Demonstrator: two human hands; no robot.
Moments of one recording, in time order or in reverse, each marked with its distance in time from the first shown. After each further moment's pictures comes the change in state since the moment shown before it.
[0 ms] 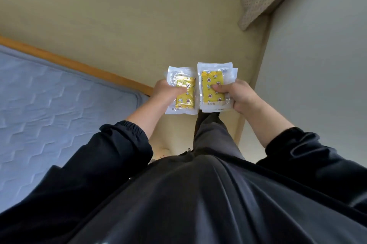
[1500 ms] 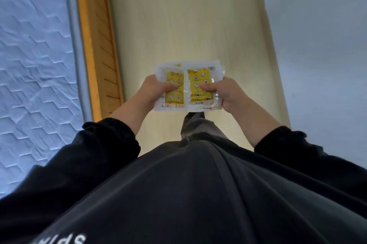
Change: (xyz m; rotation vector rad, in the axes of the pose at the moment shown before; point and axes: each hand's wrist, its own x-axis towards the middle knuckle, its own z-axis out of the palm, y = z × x) left_hand 0.367 0.336 -0.527 -0.998 0.570 -0.111; right_hand 0.374 -0.576 0.626 -0.849 -0.613 0.023
